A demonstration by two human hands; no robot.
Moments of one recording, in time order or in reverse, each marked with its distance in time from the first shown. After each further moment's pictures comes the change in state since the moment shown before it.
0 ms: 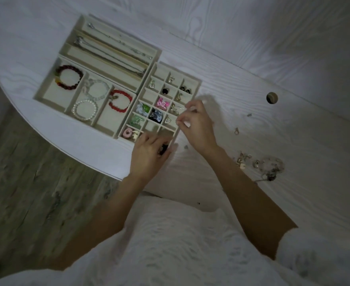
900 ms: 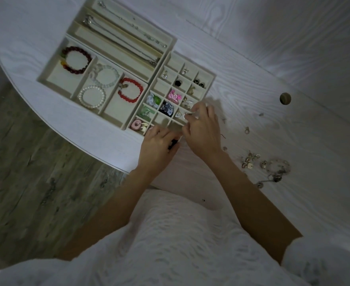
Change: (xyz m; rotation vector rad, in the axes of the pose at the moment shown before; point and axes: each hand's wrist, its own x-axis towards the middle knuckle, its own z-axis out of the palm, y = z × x) left_hand 0.001 -0.005 0.006 -0.073 -0.006 -0.025; right_hand -0.011 -0.017 0.018 -0.440 -0.010 -0.050
